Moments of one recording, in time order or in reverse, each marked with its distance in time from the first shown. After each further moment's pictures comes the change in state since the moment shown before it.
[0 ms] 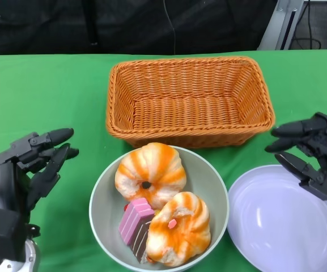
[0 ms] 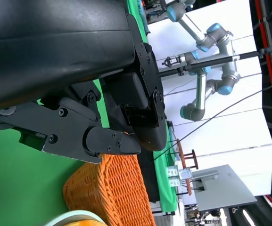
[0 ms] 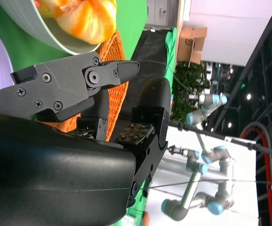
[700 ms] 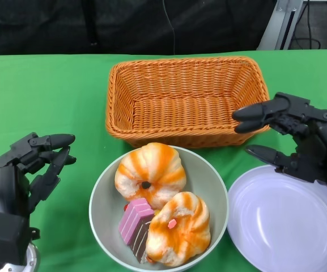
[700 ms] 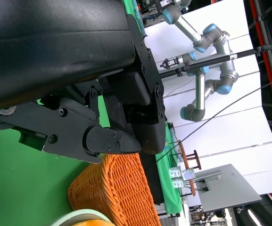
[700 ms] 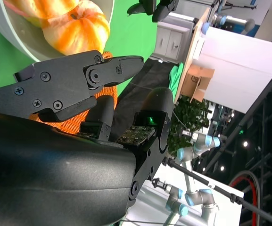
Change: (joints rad) left arm 0.007 0.004 -0.001 0.013 0.037 -0.024 0.035; right arm -0.086 -0.051 0.109 -0.132 -0.112 0.124 0.017
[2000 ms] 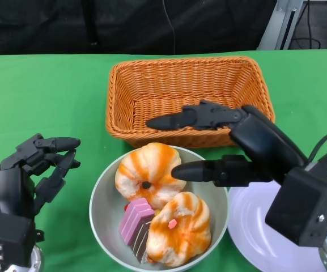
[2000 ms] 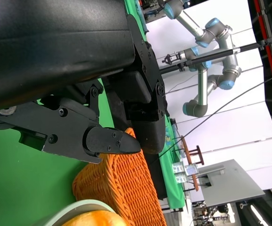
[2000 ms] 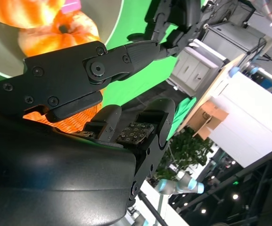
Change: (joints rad) left arm 0.006 -0.005 -0.031 0.003 0.009 0.000 0.018; right arm -0.101 0.019 0.248 -0.206 -0.360 0.156 -0.095
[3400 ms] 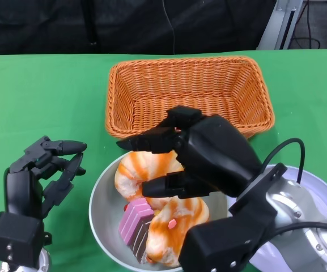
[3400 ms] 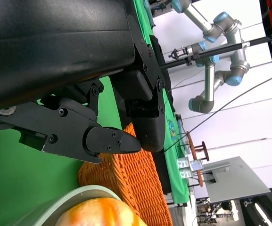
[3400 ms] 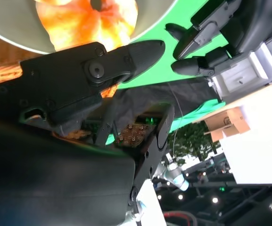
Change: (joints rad) left arm 0.002 -0.023 -0.020 0.014 0.010 0.016 0.025; right arm -0.085 0.015 0.218 0.156 -0.568 -0.106 -0.304
